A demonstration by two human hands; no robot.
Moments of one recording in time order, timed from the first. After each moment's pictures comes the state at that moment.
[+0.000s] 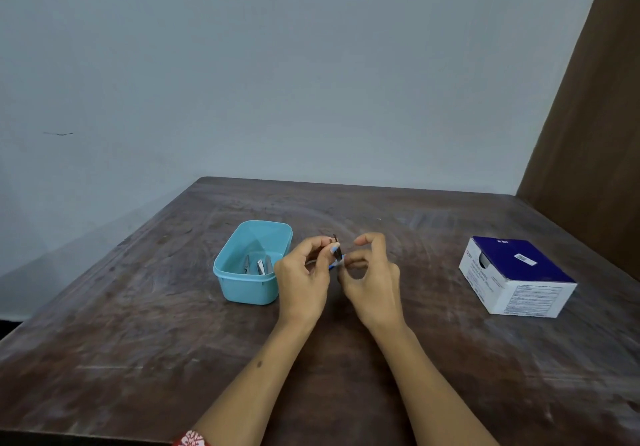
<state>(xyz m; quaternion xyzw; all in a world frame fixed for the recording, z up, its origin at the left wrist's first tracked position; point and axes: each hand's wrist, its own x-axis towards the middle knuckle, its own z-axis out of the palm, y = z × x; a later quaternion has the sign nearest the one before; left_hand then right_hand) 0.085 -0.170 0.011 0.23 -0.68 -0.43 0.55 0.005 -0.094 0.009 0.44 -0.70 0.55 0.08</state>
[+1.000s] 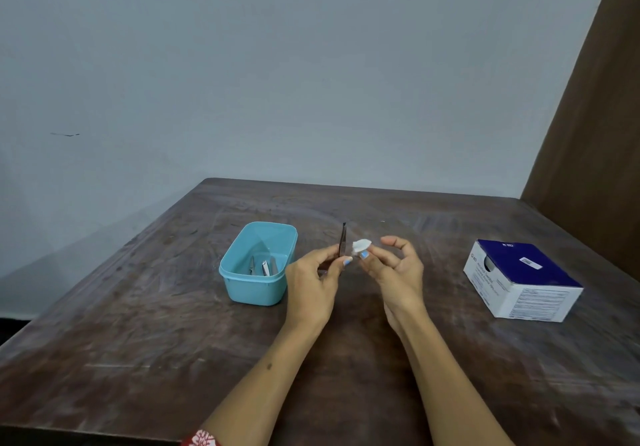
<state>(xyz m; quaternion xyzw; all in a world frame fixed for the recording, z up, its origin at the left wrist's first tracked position) 0.085 -0.168 0.007 0.24 -0.74 -0.37 0.51 -0.011 -0.090 0.020 0.25 -0.54 0.78 -0.18</state>
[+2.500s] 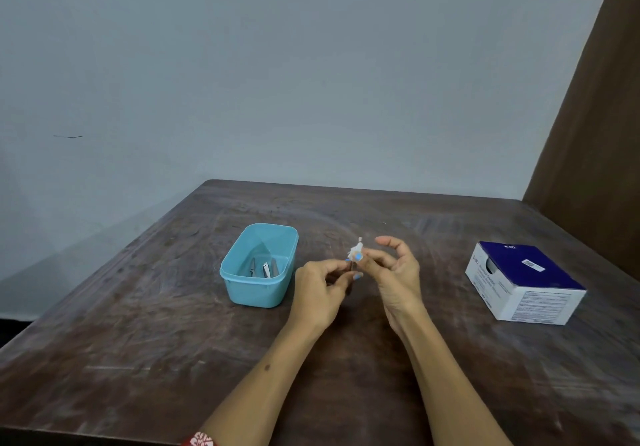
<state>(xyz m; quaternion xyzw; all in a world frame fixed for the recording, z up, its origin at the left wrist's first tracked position) 0.089 -0.165 0.012 0.21 -0.78 -0.43 0.39 -0.010 -0.093 0.023 0.28 -0.52 0.78 -0.20</state>
